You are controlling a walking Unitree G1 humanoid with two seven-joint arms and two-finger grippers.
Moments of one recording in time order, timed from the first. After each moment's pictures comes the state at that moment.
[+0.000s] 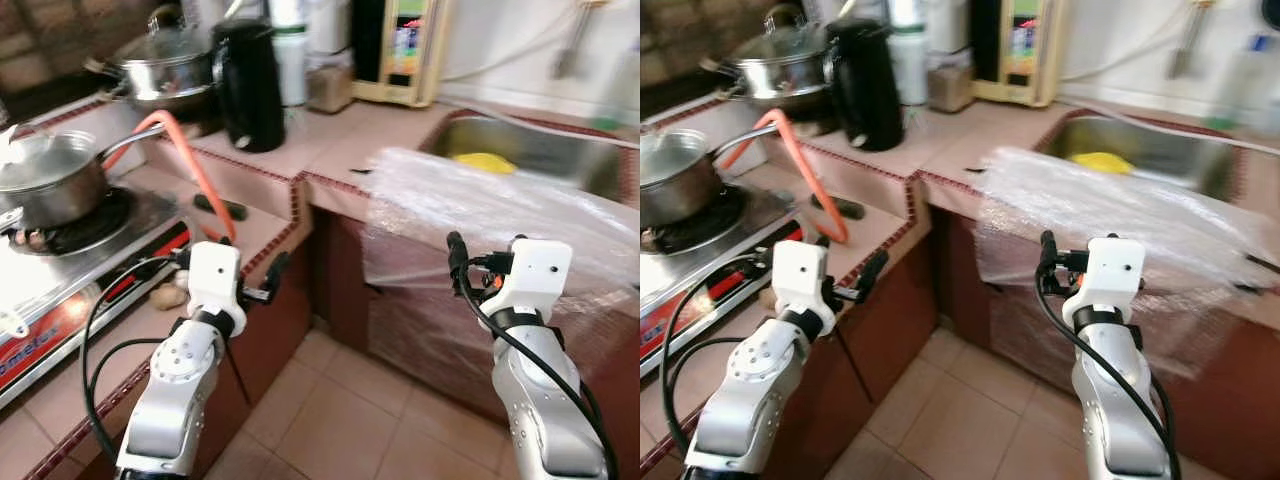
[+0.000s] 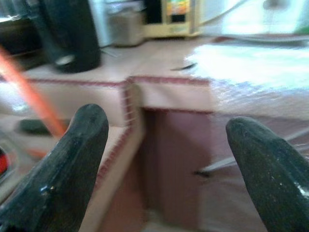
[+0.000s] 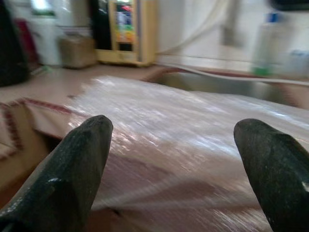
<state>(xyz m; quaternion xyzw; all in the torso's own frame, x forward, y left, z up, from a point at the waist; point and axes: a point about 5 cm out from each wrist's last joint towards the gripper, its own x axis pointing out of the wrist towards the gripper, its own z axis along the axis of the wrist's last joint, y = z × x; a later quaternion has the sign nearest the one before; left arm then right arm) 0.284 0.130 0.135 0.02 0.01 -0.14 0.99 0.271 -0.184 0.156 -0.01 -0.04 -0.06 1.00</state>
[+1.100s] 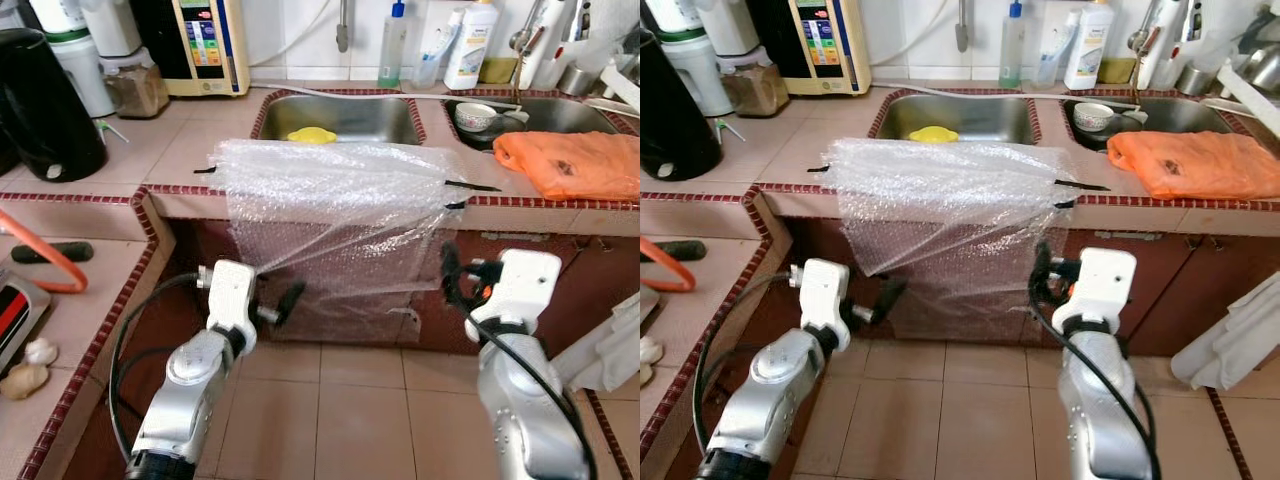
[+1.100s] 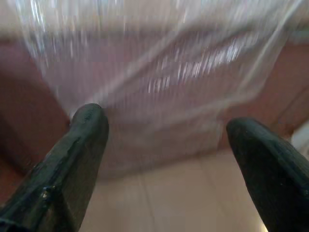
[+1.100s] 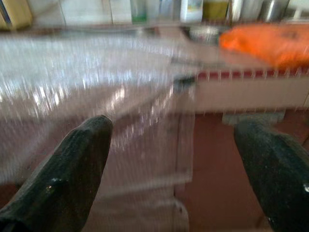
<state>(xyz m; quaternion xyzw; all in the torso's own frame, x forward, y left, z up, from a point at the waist) 0.282 0.142 0.042 -0.01 0.18 -0.18 0.97 0.274 -0.167 0.110 0.01 0.03 -0.05 1.00</state>
